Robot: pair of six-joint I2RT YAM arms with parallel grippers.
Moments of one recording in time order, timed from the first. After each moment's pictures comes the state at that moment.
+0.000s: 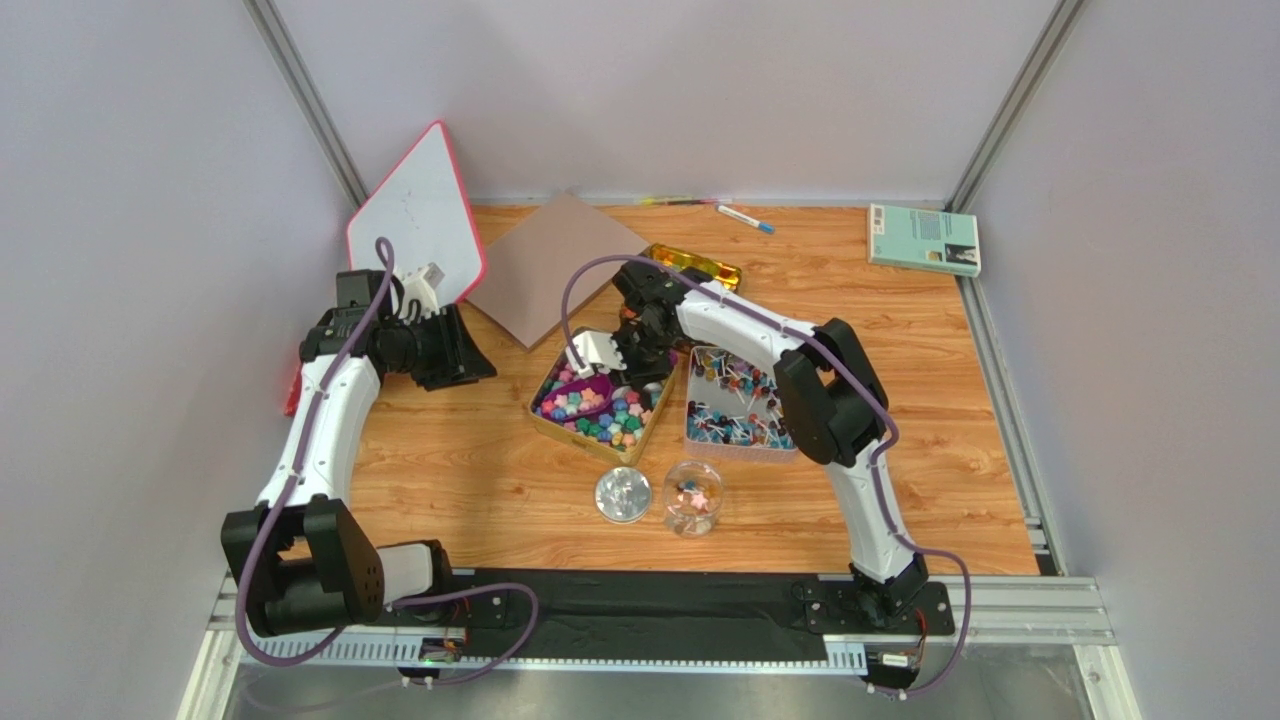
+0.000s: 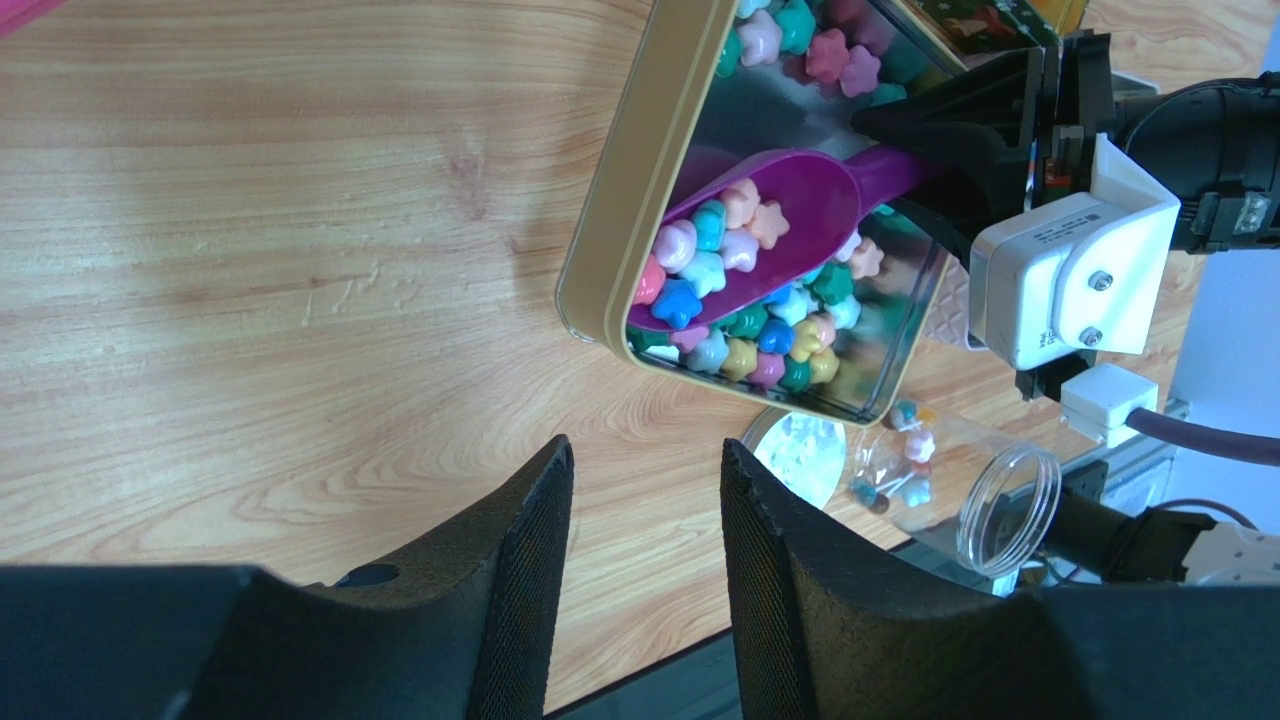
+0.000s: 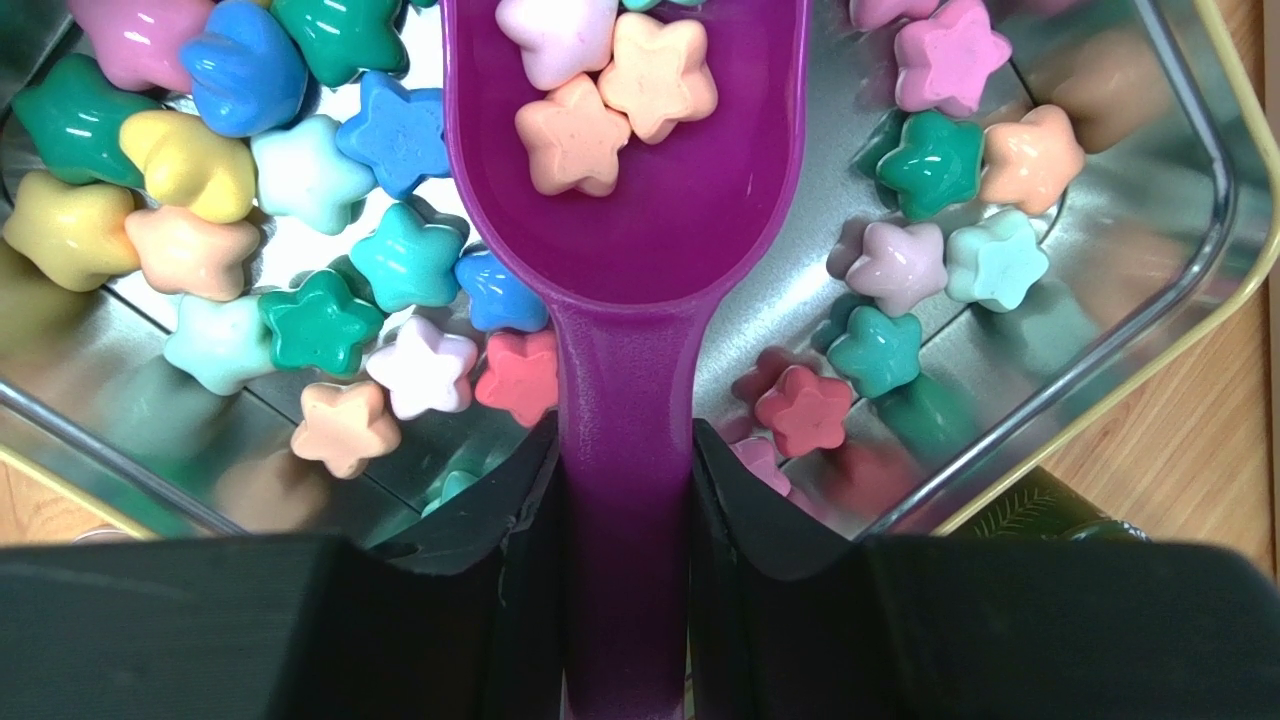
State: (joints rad) left arm 0.14 1.25 1.02 -0.78 0.57 -0.17; right arm 0.70 2.20 1.79 -0.86 -0.42 -1.25
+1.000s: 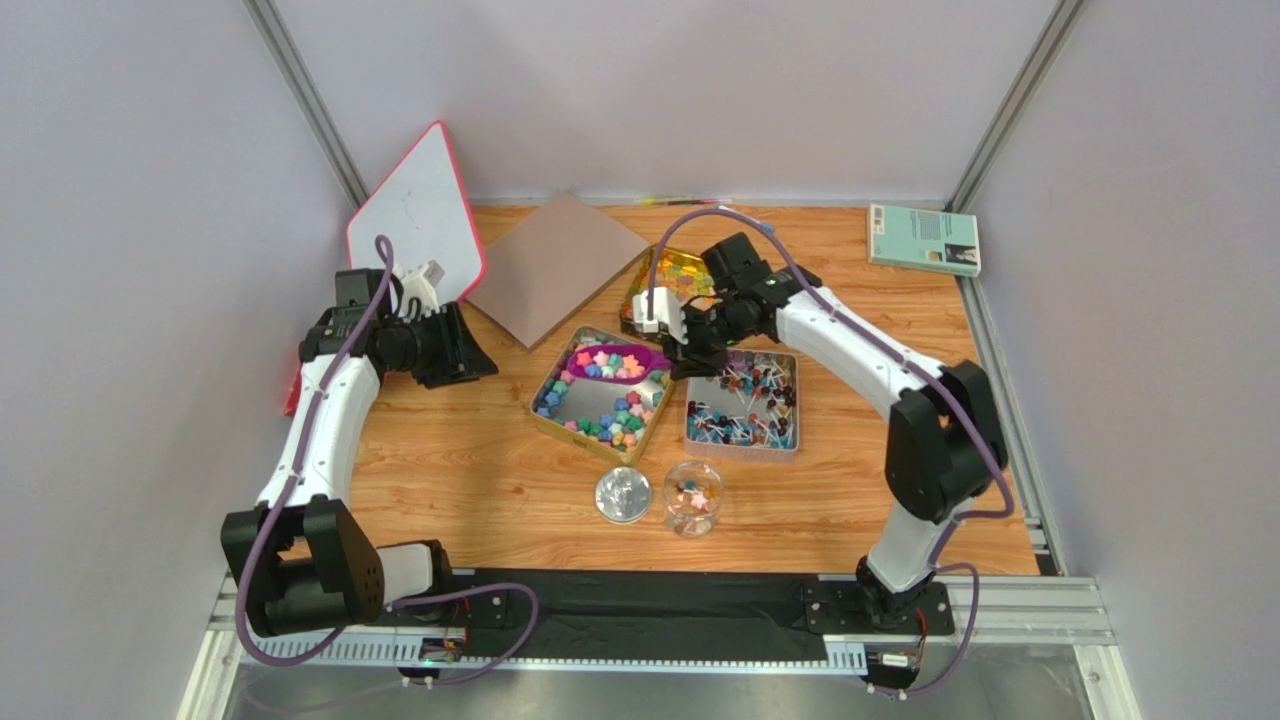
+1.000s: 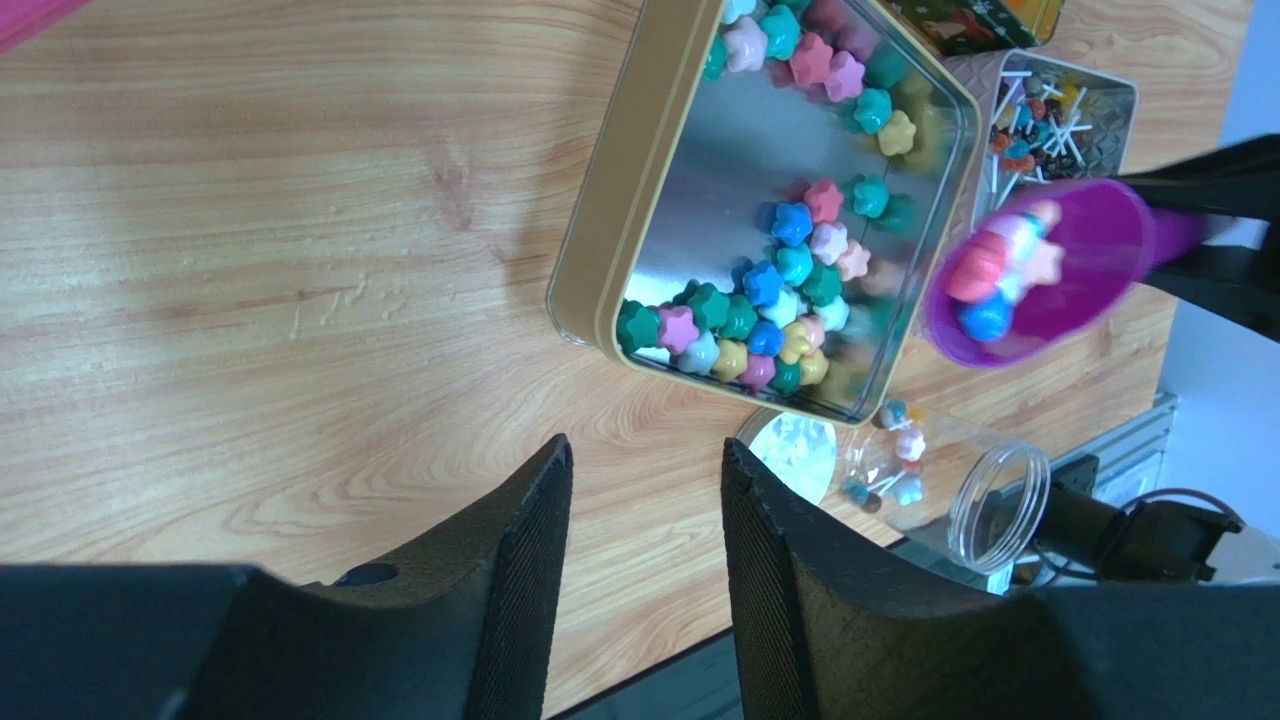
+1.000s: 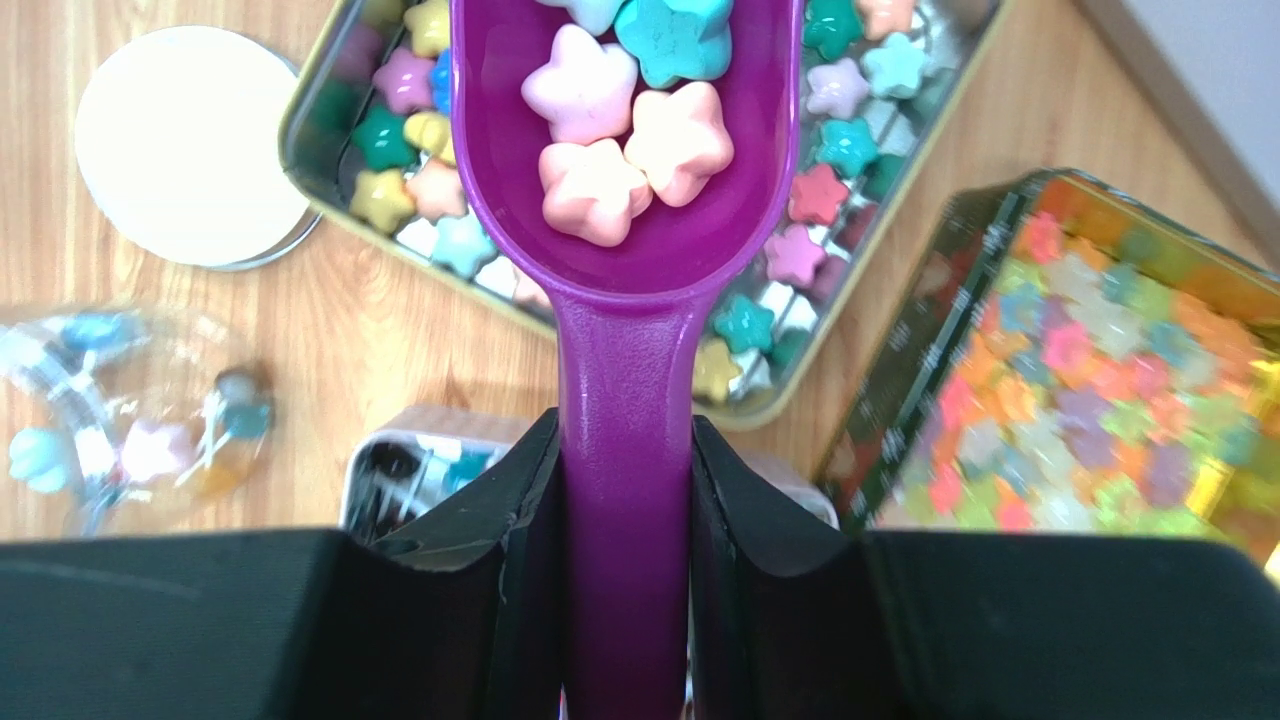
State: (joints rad) left arm 0.14 1.25 1.02 -0.77 0.59 -0.17; right arm 0.54 1.78 1.44 -0.73 -0.64 -0.97
